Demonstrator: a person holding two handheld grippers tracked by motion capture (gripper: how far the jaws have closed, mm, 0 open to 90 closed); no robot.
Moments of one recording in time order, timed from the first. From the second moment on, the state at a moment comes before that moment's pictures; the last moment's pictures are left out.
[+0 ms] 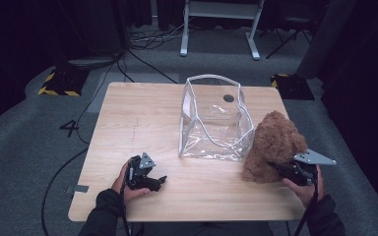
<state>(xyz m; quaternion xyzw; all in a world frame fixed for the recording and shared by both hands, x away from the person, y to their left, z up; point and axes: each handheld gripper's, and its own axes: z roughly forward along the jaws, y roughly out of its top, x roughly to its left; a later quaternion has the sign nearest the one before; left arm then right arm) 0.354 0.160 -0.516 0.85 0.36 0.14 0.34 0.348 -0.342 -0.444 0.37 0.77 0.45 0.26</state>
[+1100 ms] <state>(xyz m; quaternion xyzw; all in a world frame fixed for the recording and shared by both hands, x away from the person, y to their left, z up) 0.354 0.160 -0.516 0.85 0.36 0.14 0.34 0.338 -0.370 -0.420 0.37 0.73 0.50 0.28</state>
